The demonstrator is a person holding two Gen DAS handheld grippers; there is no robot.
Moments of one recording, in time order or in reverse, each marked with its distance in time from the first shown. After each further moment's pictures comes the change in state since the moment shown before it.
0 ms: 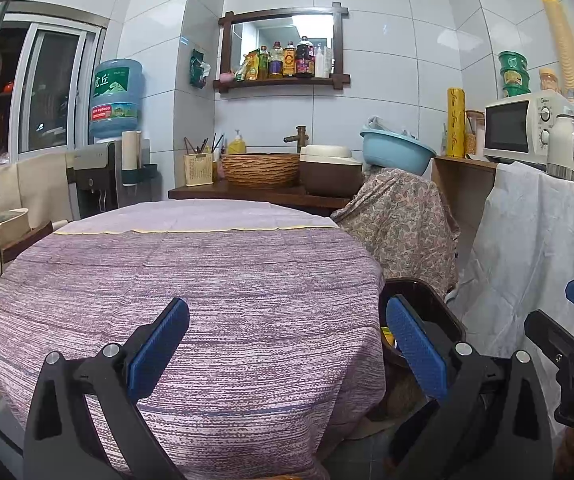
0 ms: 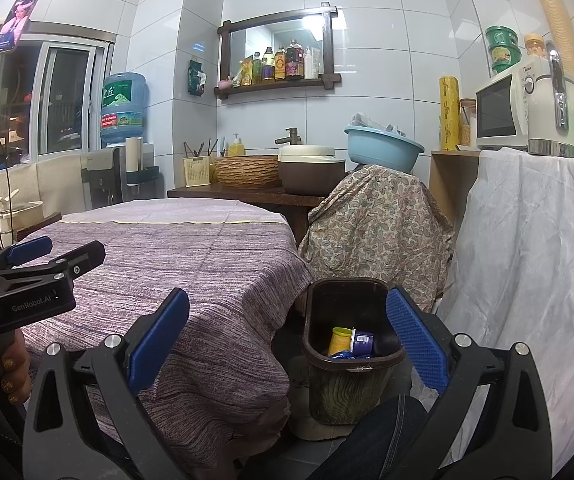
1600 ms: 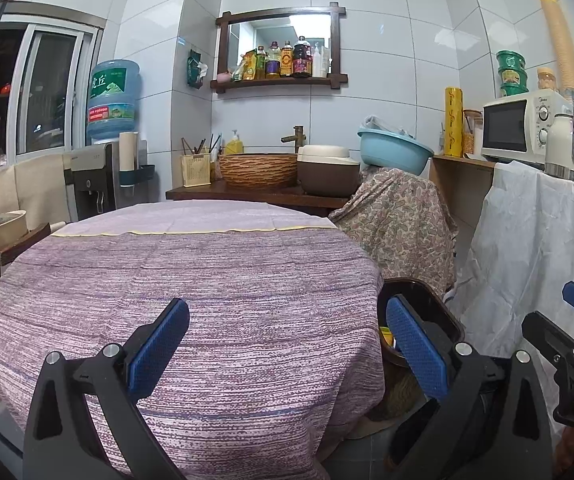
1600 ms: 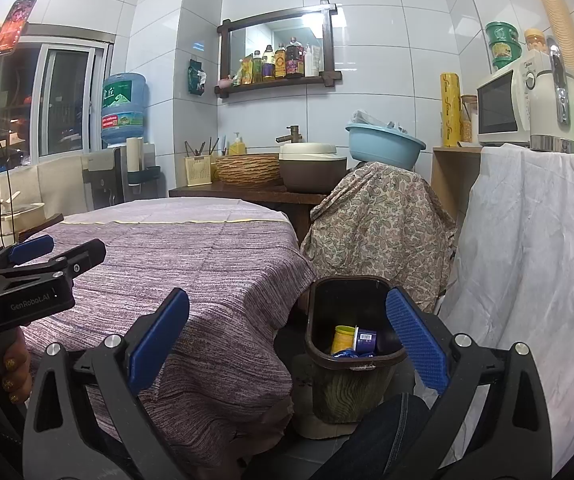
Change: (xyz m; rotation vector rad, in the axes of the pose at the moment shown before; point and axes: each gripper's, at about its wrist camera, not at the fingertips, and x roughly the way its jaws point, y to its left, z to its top) left arm 0.002 -0.003 0.003 0.007 0.002 -0.006; right arm 0.002 -0.003 0.002 0.008 0.008 0.007
